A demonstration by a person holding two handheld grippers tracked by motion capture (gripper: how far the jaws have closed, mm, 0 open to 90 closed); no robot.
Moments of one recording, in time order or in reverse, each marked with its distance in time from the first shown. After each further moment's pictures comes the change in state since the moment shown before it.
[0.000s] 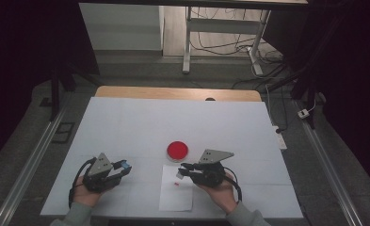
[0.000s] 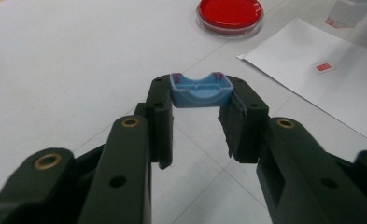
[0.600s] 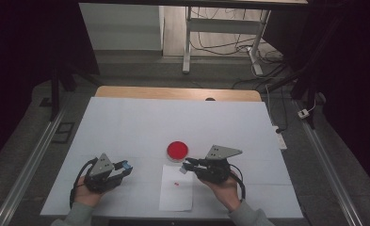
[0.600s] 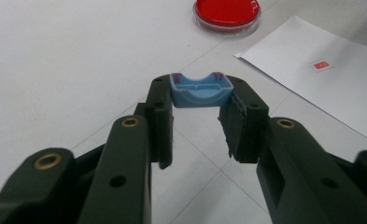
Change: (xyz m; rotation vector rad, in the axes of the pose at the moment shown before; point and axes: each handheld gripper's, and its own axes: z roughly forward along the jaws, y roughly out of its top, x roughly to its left) left arm -0.002 0.000 0.002 0.005 -0.007 0.004; right arm -0.008 0.006 -0.015 -0.068 -0.024 0.036
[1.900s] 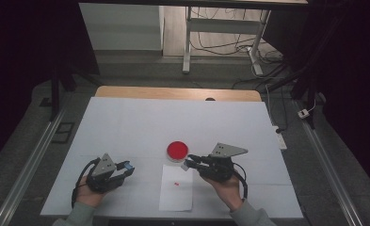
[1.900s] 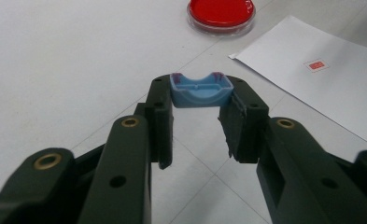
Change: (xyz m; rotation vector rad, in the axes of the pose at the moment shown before) left arm -0.004 0.003 0.003 0.004 -0.011 0.012; right arm -0.002 0.006 -0.010 -0.052 -0.008 0.021
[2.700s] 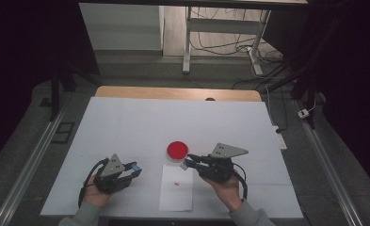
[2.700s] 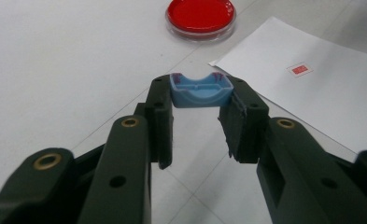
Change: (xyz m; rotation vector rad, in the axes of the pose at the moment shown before) left arm -0.014 0.010 0.013 0.011 -0.032 0.042; right arm 0.004 0.002 -0.001 -0.022 0.000 -0.006
